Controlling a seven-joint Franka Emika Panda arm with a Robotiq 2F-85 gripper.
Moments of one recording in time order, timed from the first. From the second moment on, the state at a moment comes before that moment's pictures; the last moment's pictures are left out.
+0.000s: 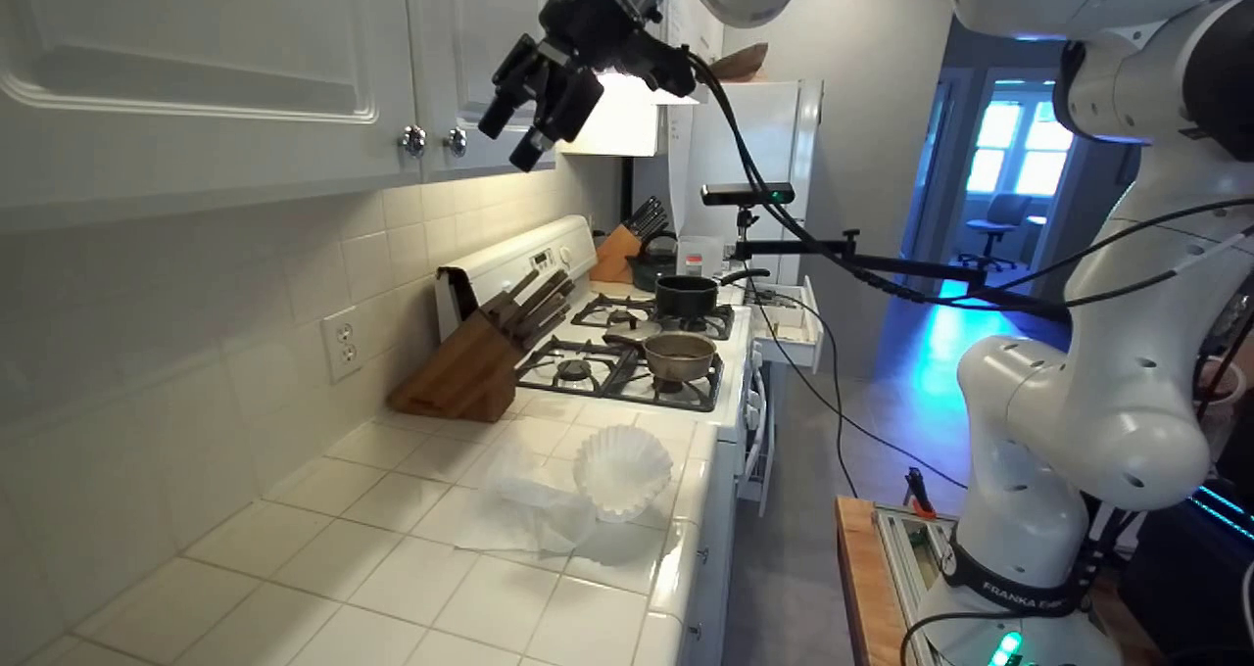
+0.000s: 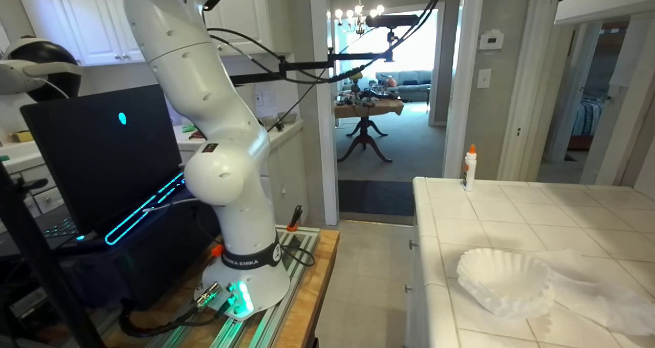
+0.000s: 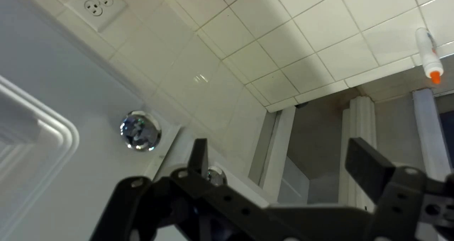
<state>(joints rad) 0.24 -0.29 -0.06 -1.83 0.09 2.18 -0.76</state>
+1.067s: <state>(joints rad) 0.18 -0.09 -0.03 -1.61 0.21 2.14 -0.89</state>
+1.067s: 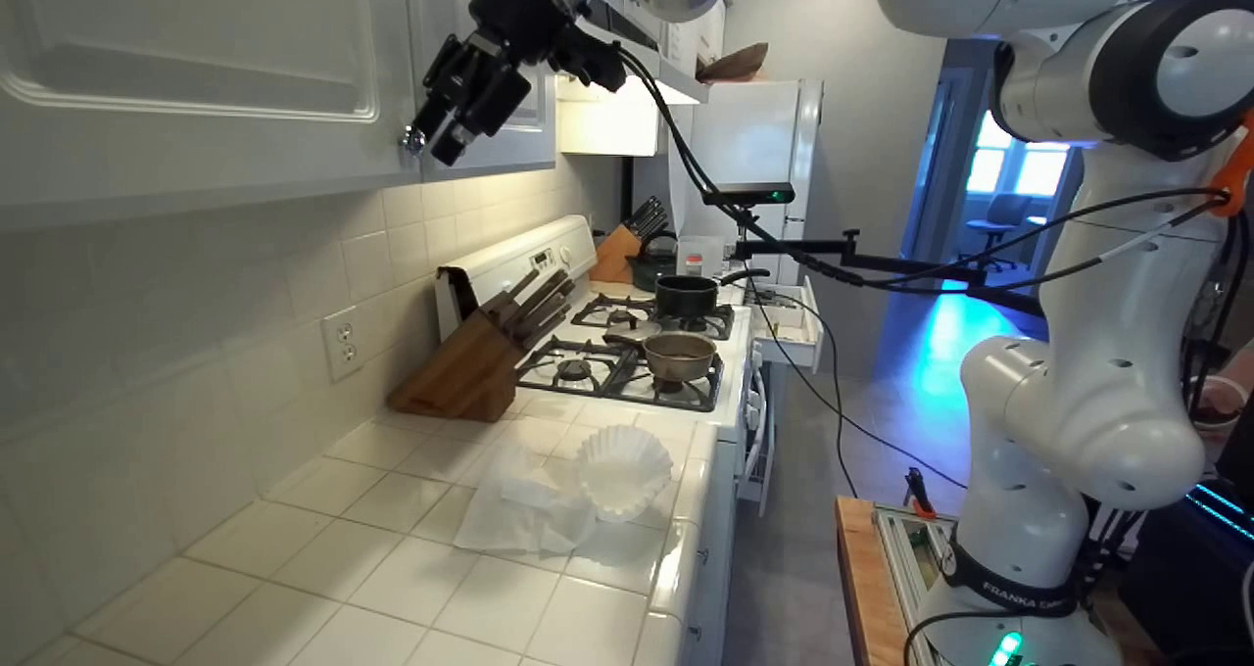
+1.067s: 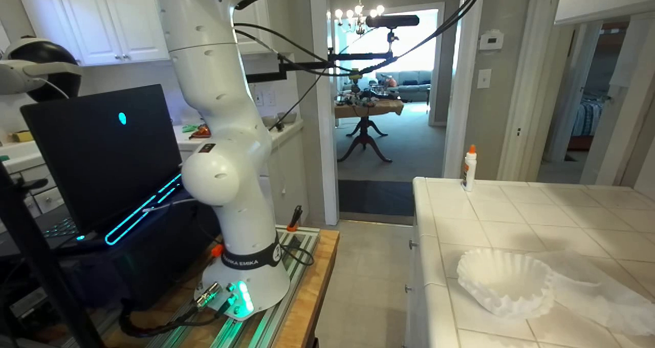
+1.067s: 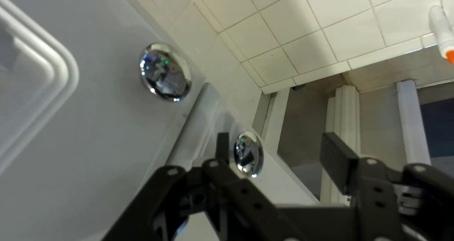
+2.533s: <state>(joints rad) 0.13 -0.08 0.01 -1.57 0.21 2.07 -0.94</state>
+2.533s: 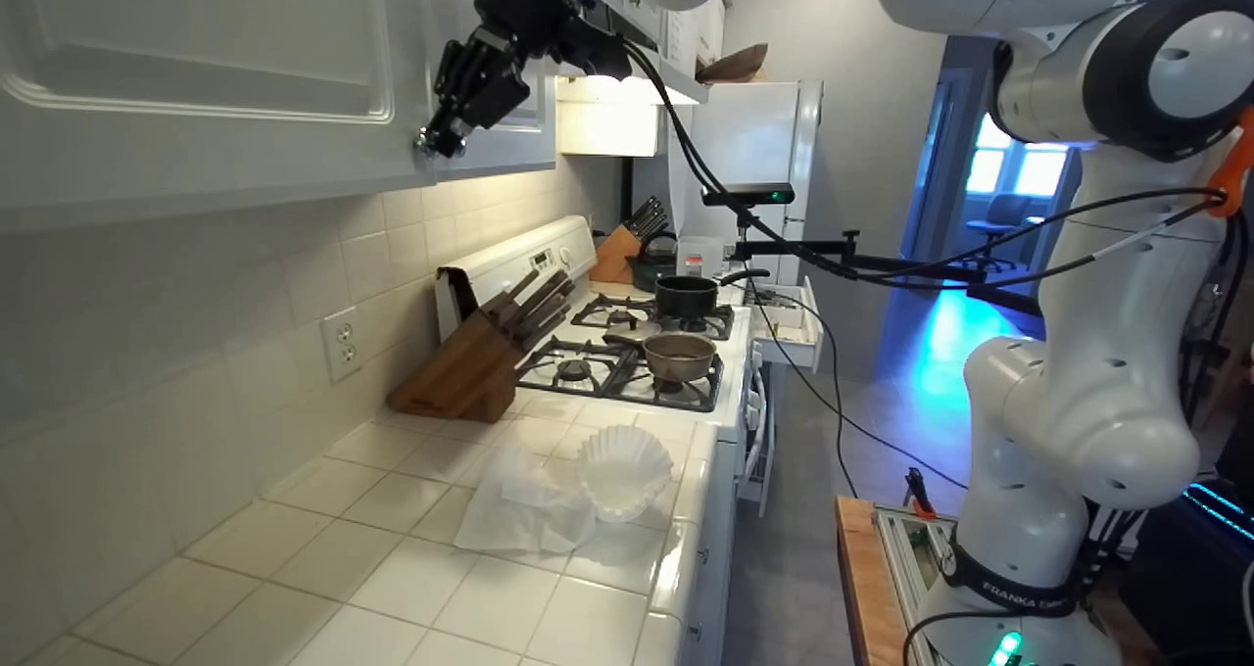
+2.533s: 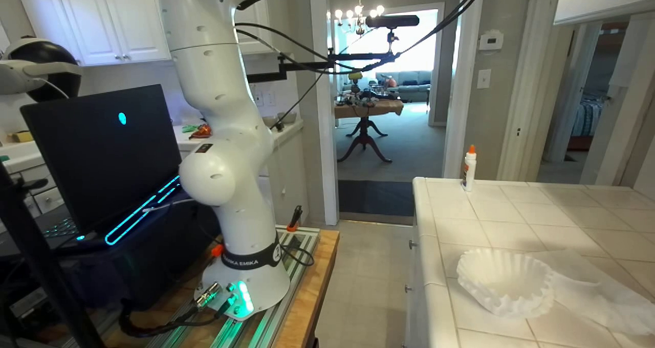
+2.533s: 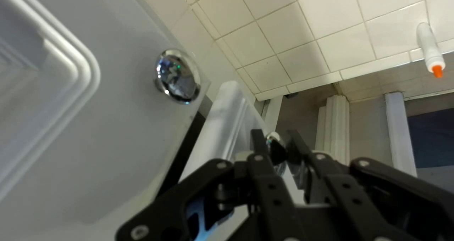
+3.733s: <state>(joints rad) 0.15 -0.46 0.13 -1.96 0.07 2.13 -0.55</state>
